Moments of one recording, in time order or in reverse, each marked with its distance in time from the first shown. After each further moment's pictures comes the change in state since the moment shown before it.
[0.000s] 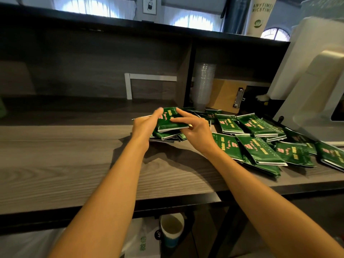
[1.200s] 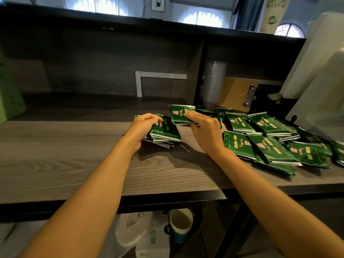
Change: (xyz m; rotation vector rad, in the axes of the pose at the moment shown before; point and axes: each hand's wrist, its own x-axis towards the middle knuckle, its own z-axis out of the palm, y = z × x) left_hand 0.004 -0.002 -0.047 0.239 -0.143 0.129; right_hand -0.005 -0.008 0.011 -0.387 0.173 -0.225
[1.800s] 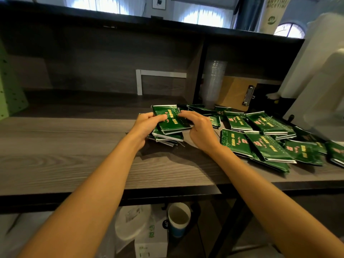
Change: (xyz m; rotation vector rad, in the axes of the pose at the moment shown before) left_hand -0.013 0.008 0.010 -0.172 -0.026 -0.055; right_hand 0.003 -0.012 -0.008 0.134 -0.327 0.144
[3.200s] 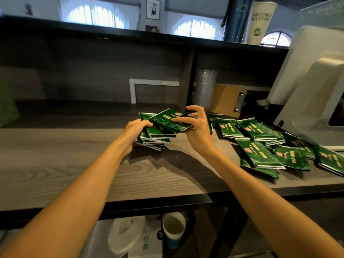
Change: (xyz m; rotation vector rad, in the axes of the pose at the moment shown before) left_hand 0.022 -0.003 -0.010 0.005 0.011 -0.004; right_hand 0.011 0.014 -0.003 0.053 0.278 0.012
